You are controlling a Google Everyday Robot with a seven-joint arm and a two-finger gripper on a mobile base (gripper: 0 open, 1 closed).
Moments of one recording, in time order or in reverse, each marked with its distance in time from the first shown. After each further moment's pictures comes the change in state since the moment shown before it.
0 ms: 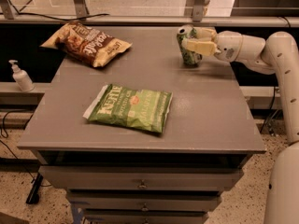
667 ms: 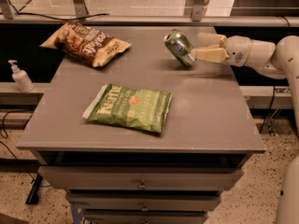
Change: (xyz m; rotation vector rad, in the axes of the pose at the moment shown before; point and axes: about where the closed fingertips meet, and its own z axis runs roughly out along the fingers) arm 0.011 -0.005 -0.025 0.059 0.042 0.041
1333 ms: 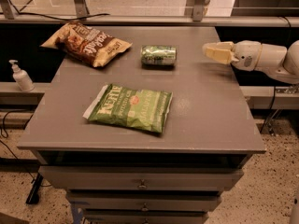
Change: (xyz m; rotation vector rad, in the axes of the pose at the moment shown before) arm 0.015 -0.008 -0.039 0.092 0.066 0.036
